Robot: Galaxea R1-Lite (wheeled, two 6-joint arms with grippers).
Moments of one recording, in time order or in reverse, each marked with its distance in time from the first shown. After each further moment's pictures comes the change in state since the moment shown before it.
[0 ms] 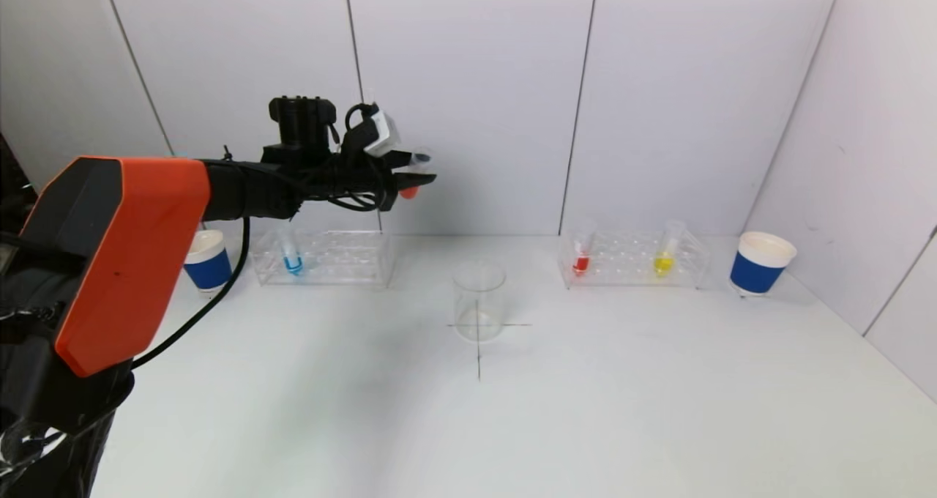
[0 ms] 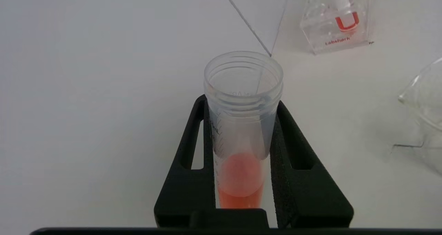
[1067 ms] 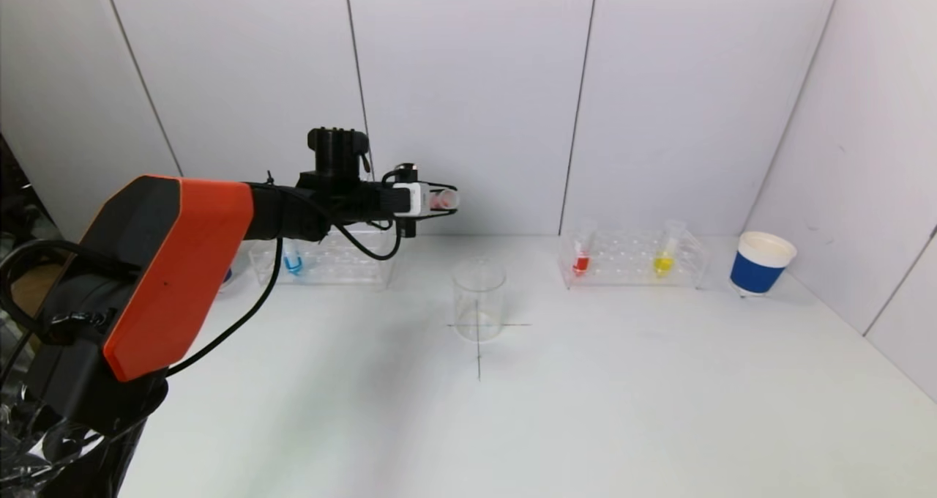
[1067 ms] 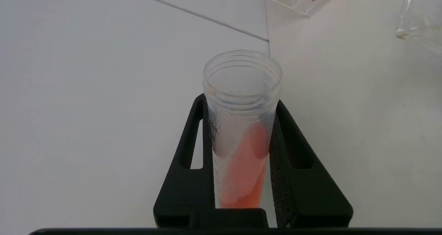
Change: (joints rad) left arm -0.066 0.060 0.019 -0.003 0.000 0.538; right arm 0.000 0.000 0.000 0.000 0.000 0.000
